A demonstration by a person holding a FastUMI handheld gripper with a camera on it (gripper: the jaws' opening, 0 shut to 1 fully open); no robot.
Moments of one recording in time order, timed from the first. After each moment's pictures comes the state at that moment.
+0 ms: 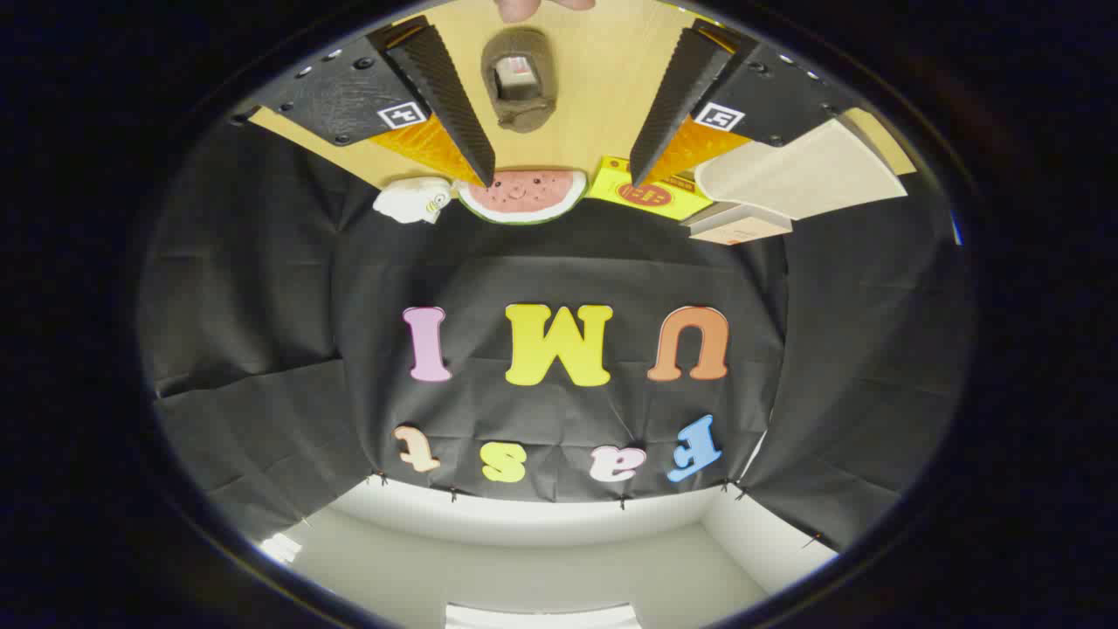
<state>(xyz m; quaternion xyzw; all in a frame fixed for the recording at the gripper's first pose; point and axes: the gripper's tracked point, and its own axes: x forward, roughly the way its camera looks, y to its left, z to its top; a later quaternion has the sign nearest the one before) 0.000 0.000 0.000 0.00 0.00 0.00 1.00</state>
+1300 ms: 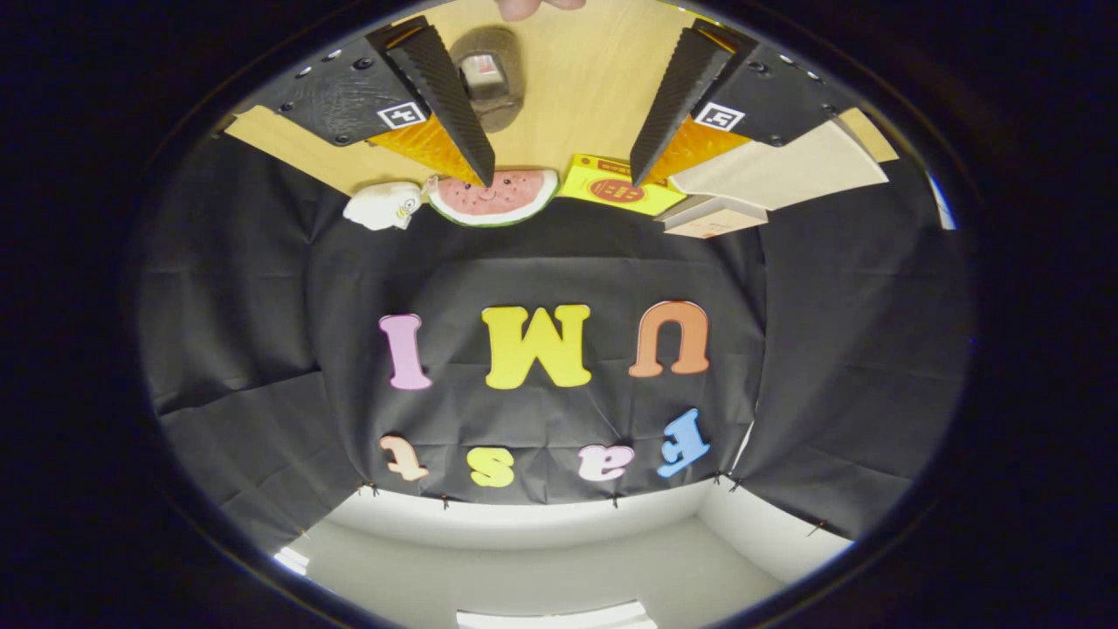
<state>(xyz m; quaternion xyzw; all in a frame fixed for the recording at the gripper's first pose) 0.011 0.029 -0.002 0.02 0.00 0.05 1.00</state>
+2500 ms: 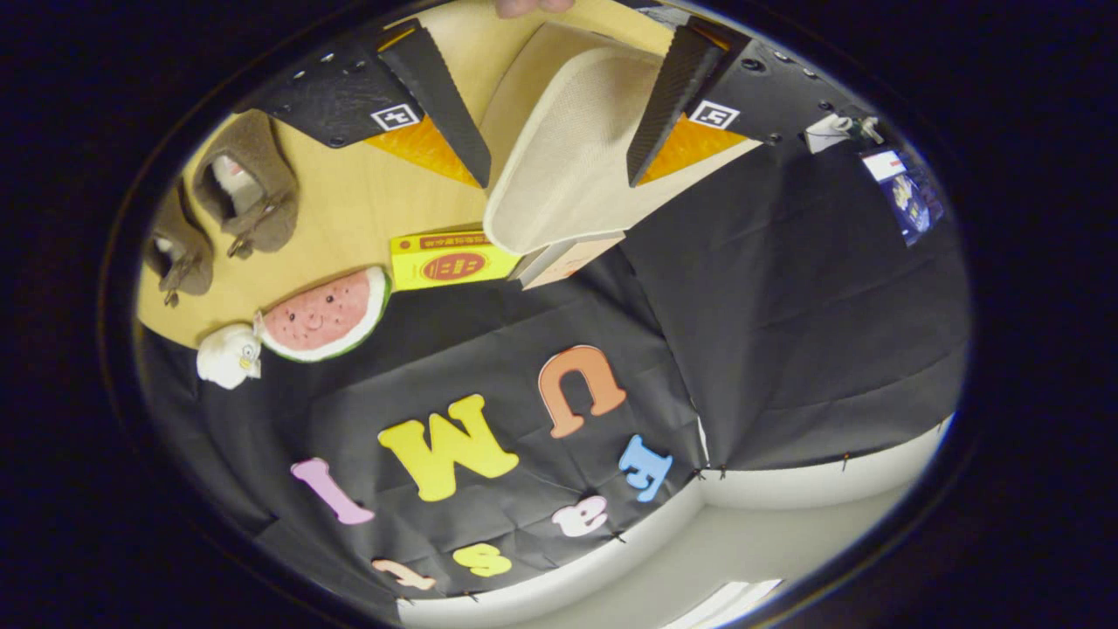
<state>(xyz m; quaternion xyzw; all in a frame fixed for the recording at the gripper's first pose) 0.027 0.182 -0.086 0.21 0.13 0.25 0.94</state>
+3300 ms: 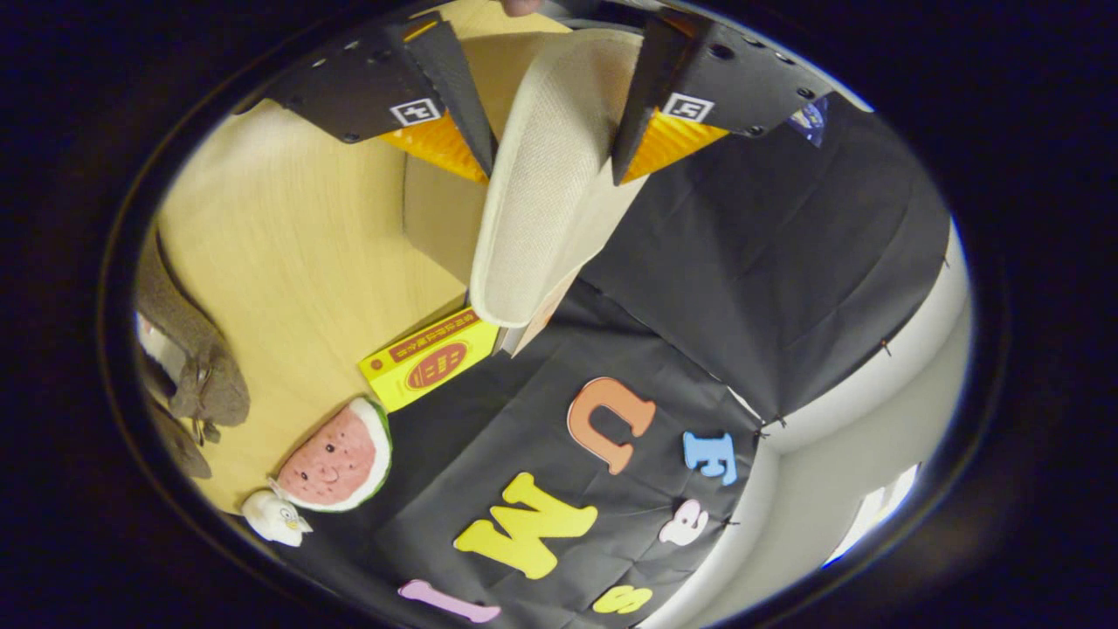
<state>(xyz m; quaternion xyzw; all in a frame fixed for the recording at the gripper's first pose) 0.032 0.207 -0.099 0.39 0.24 0.30 0.84</state>
